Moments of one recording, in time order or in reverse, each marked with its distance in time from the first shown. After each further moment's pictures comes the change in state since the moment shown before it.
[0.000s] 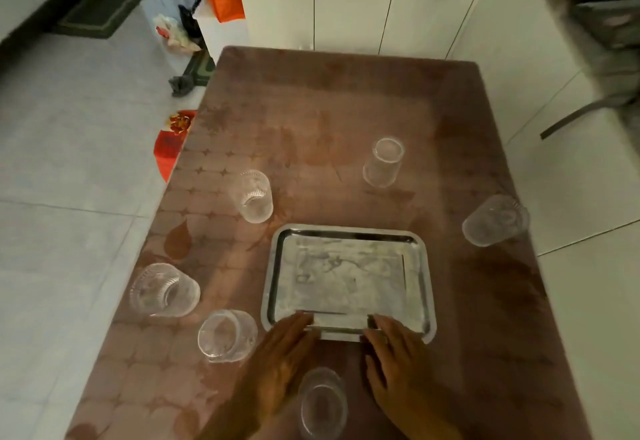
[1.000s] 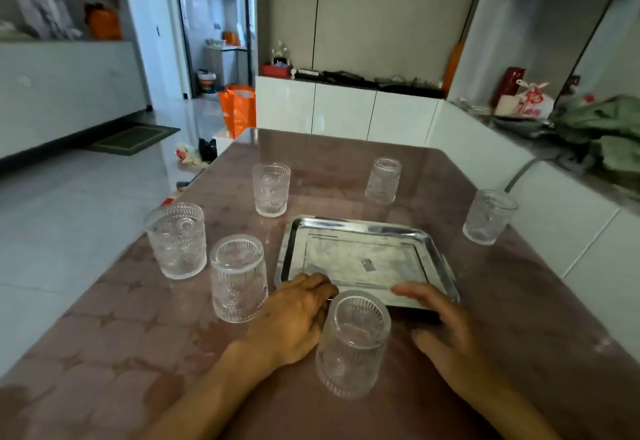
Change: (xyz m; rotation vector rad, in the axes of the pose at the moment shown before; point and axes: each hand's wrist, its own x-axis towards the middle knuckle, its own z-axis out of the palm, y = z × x) left_hand 0.012 -0.039 0.053 0.212 0.400 0.253; right_hand -0.042 0.014 0.046 0.549 0.233 -0.129
